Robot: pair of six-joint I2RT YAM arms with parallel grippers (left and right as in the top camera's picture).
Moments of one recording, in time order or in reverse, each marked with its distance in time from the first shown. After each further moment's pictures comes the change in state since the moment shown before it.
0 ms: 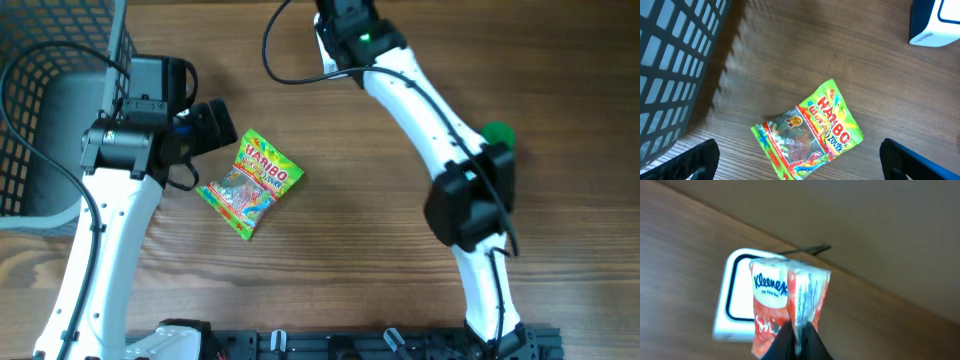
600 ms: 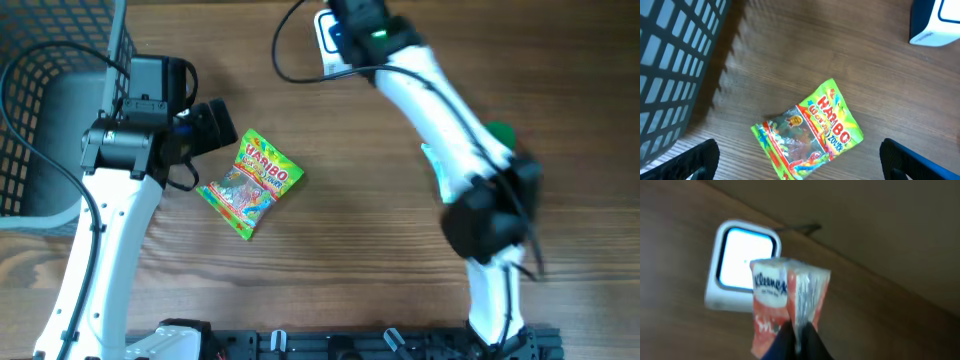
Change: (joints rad) left arm 0.000 0.000 0.000 -0.002 0.000 0.000; right arm -0.021 -0.159 -0.035 -0.218 -0.039 0.039
